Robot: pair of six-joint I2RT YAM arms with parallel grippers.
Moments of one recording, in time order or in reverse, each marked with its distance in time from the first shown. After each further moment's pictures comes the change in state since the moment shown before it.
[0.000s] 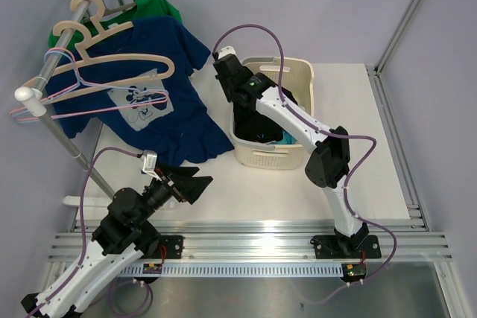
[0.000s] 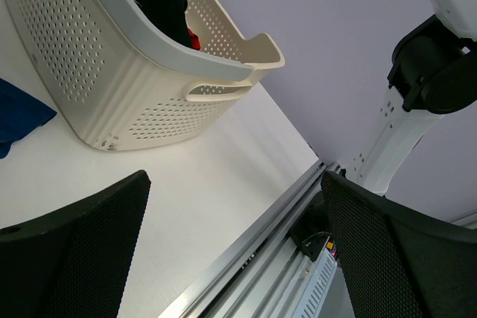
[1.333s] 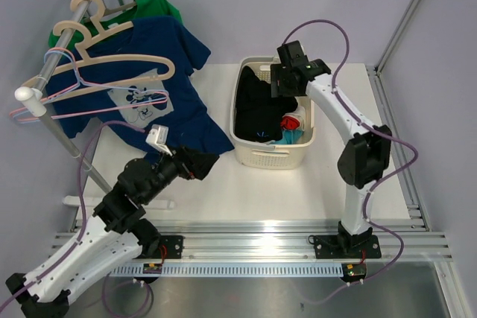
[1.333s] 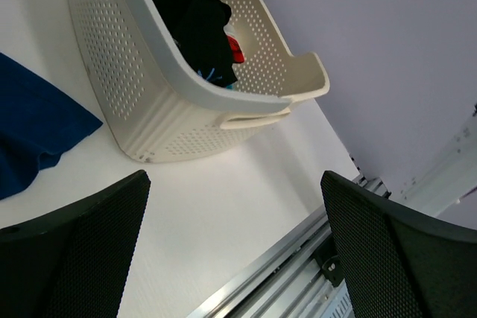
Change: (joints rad) left arm 0.000 0.359 0.227 -0.024 -0.103 0.045; right arm -0.344 -0.174 -0.289 -0.125 -0.181 0.185
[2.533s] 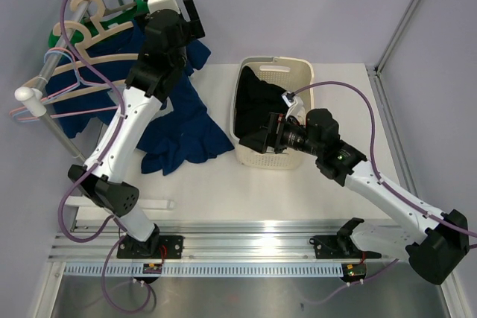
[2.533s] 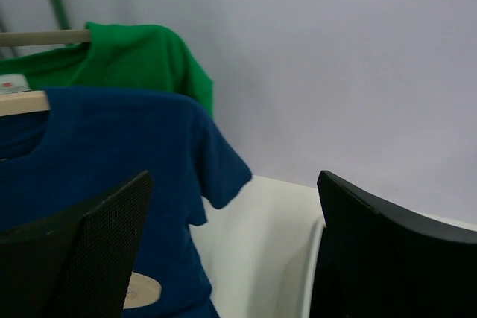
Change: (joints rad) left arm 0.263 1.204 1.480 -0.212 -0.568 0.444; right arm 0.238 -0.912 -1.052 0.871 -0.649 0.455
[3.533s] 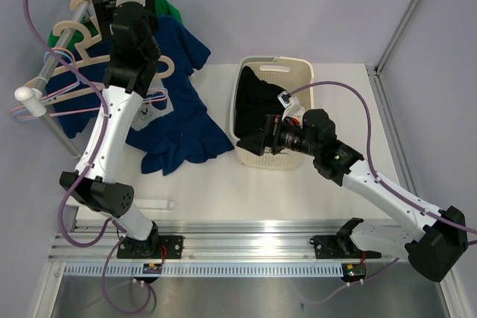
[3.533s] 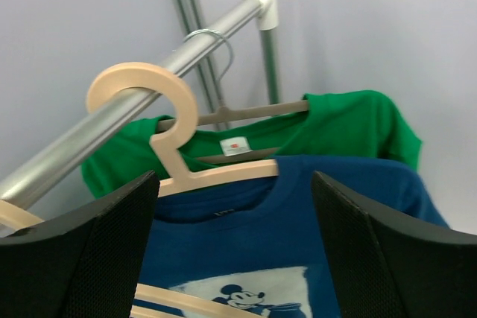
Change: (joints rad) left arm 0.181 -0.020 0.001 0.114 -0.185 0.451; right arm 0.021 0.019 0.000 0.022 0.000 -0.041
